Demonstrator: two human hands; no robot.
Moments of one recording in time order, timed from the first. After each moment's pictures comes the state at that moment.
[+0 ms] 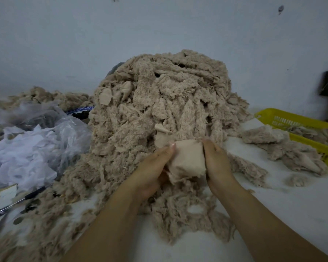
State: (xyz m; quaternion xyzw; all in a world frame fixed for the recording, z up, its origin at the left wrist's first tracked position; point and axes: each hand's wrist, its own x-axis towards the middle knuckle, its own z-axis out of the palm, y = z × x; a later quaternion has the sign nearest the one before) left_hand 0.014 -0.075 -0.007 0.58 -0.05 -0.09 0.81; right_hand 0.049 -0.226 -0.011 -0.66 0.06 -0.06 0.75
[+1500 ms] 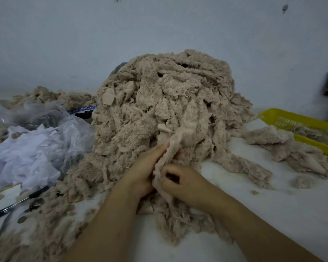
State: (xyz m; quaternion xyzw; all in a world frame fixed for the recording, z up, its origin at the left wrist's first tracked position) left_hand 0.027 -0.054 -0.006 0.53 0.01 -0.12 0.84; right_hand 0.018 -0.197 -0.023 -0.79 -0.37 0.04 0.49
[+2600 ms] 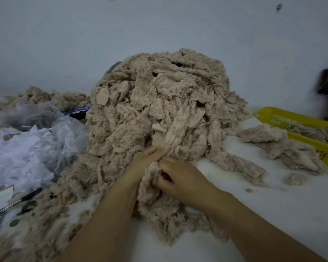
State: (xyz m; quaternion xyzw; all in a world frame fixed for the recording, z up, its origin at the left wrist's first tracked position) left_hand 0.032 -0.057 -0.009 0.62 0.03 -0.07 0.78; right_hand 0.011 -0.200 -0.009 -0.86 -0.41 -0.10 0.27
